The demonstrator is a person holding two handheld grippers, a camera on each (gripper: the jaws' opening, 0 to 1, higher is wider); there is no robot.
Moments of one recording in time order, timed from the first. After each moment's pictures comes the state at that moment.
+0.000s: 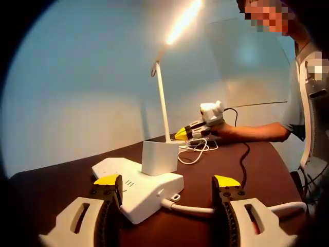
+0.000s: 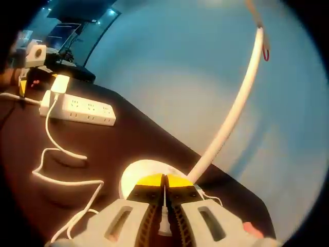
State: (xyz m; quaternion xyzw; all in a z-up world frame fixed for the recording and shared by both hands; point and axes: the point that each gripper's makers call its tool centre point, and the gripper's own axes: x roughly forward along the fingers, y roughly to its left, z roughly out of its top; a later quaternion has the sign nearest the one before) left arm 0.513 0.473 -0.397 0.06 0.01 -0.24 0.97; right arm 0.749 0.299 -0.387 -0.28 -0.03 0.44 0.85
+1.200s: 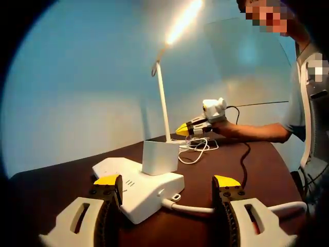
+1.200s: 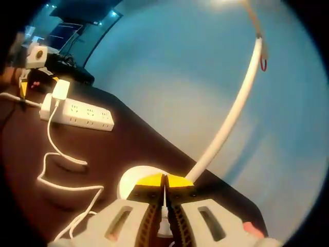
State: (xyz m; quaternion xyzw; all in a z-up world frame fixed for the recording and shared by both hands) left arm 0.514 0.476 -0.398 0.06 0.01 -0.24 0.97; right arm 0.748 0.295 -0.373 -0.28 -0.05 0.43 0.85
